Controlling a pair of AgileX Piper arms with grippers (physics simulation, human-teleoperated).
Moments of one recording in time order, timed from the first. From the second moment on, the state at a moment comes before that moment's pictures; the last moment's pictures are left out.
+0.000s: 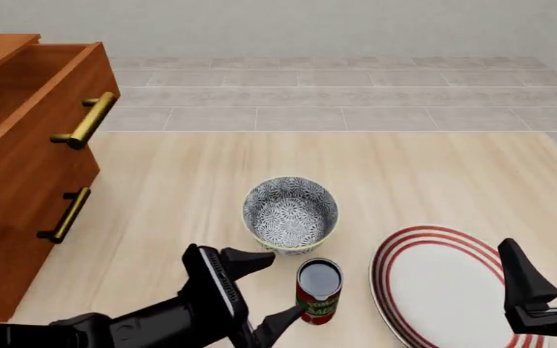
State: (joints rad) left arm -0.99 1.42 -0.36 -0.67 0.10; right arm 0.05 0.17 0.00 -0.16 0.01
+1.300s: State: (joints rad) left arm -0.99 1.77 -0.46 -0.85 0.10; right arm 0.06 0.19 0.00 -0.17 -0.02
